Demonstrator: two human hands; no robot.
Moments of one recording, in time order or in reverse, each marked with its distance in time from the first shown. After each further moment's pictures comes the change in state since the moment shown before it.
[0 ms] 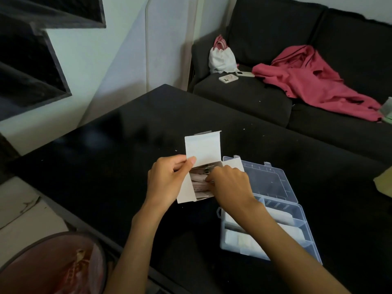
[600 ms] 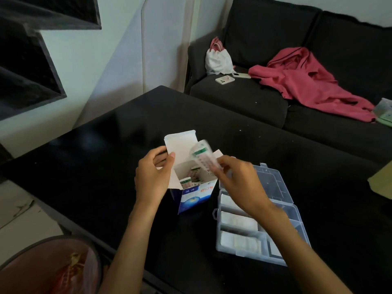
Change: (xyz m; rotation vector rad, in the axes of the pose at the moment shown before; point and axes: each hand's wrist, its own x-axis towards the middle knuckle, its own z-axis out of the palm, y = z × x) left_hand 0.018 -0.016 0.001 -0.143 0.235 -0.223; right_hand -0.010 0.029 -0.011 0.573 0.186 0.014
